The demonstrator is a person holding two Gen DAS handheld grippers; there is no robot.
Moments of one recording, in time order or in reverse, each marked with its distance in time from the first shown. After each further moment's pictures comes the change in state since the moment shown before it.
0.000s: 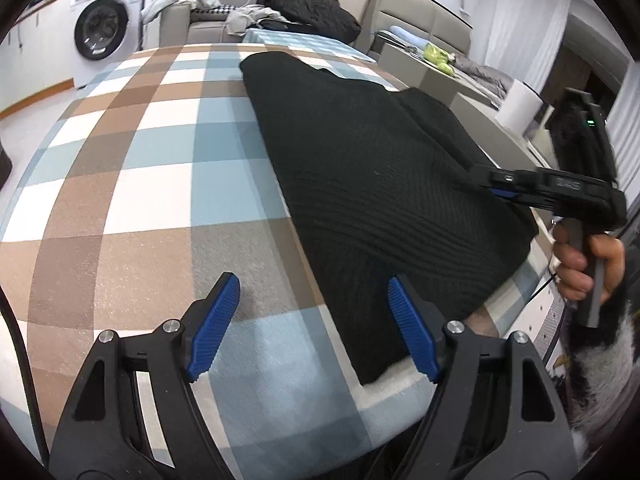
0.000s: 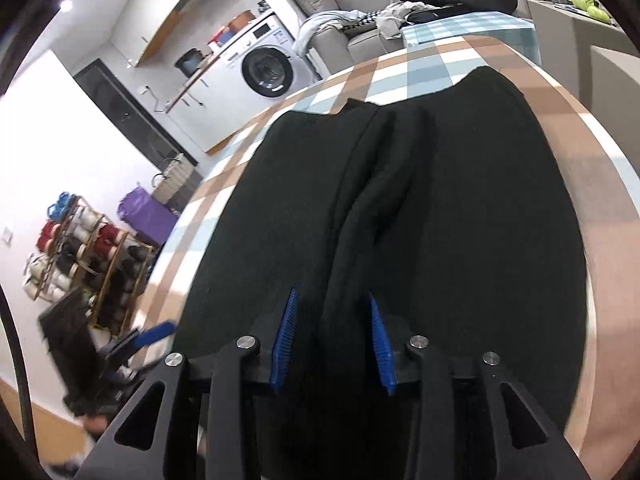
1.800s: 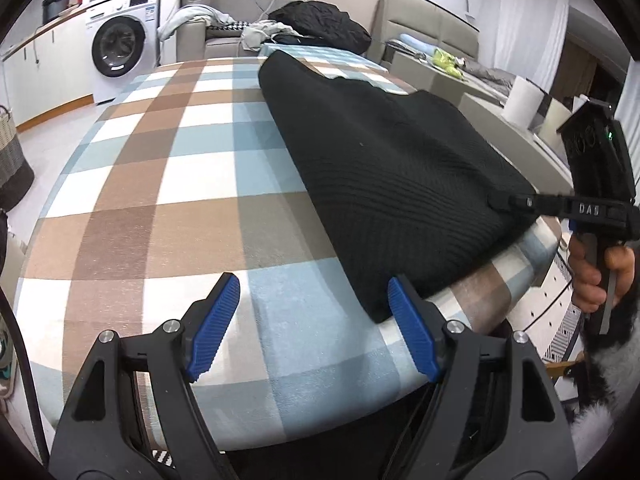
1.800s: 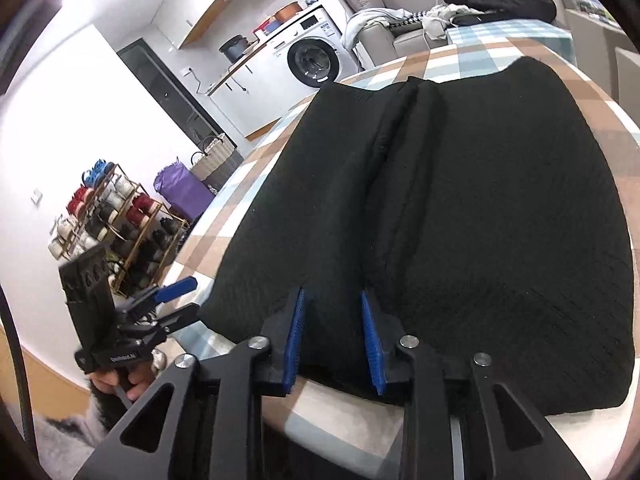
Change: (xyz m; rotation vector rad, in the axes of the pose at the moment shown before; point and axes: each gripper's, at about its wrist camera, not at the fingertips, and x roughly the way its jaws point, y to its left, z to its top) left arm -0.033 0.006 -0.034 0.014 -0.046 0.078; right arm -0.005 0.033 -0.051 -0.114 0.012 0.105
